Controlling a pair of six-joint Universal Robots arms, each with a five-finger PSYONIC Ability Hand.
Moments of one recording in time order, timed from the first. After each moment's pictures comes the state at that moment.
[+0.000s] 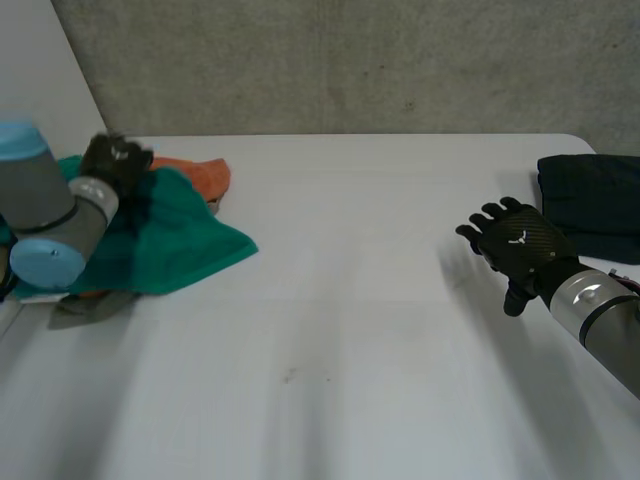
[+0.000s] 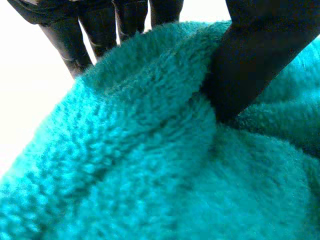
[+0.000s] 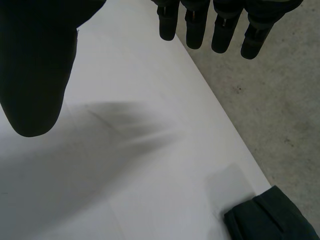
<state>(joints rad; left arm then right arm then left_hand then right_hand) 4.59 -2.39 -0.94 3.24 -1.44 3.78 1.71 -1.26 1.78 -0.22 1.18 2.37 0.99 1.15 1.13 1.17 0.90 0.23 0.21 0.21 0.21 0.04</state>
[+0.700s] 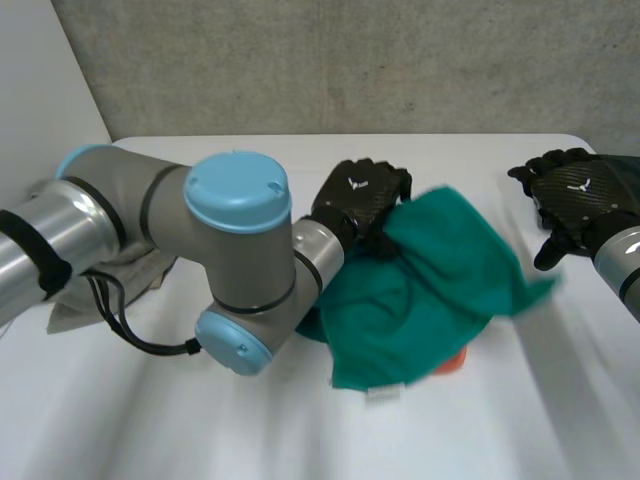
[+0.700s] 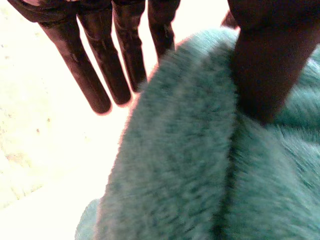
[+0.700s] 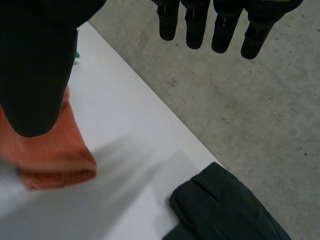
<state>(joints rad) 3.93 -2.34 -0.94 3.20 -1.50 3.19 1.65 -1.36 1.71 -0.21 1.29 2.62 0.61 0.66 0.67 0.67 0.50 0.23 0.21 0.21 0.21 0.04</state>
